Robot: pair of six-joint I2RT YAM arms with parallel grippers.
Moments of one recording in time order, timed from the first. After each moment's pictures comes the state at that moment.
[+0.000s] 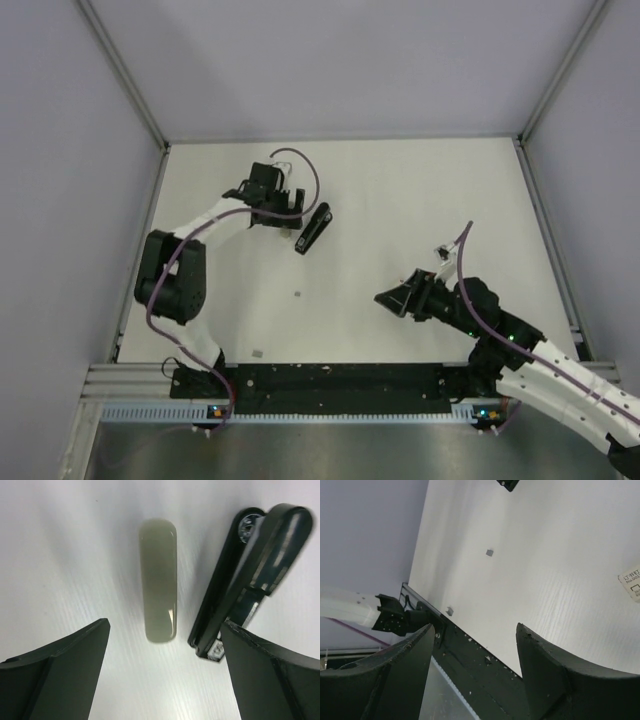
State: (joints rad) left arm -0.33 1.82 1.25 -0.35 0.05 -0.16; right arm 0.84 0.41 0.34 -0.22 -0.03 0.96
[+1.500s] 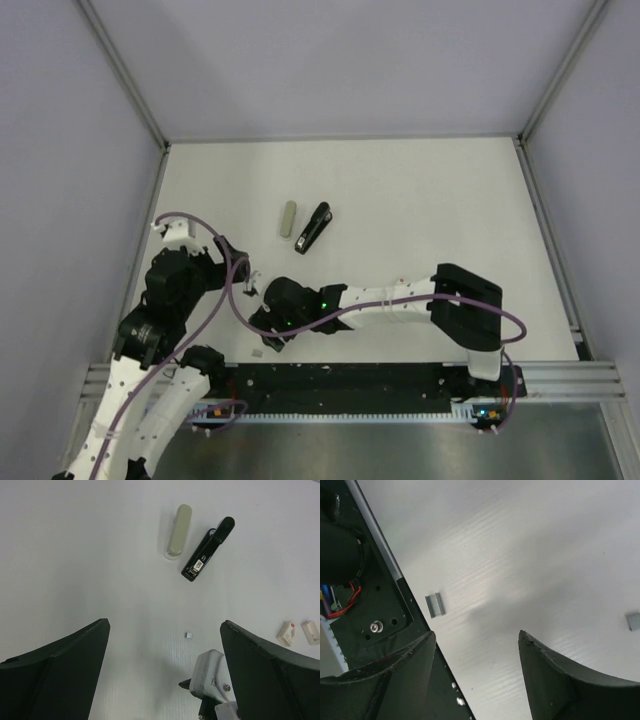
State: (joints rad) left arm -0.32 0.50 0.78 -0.67 -0.10 -0.45; right arm 1.33 1.86 1.23 -0.14 0.00 0.35
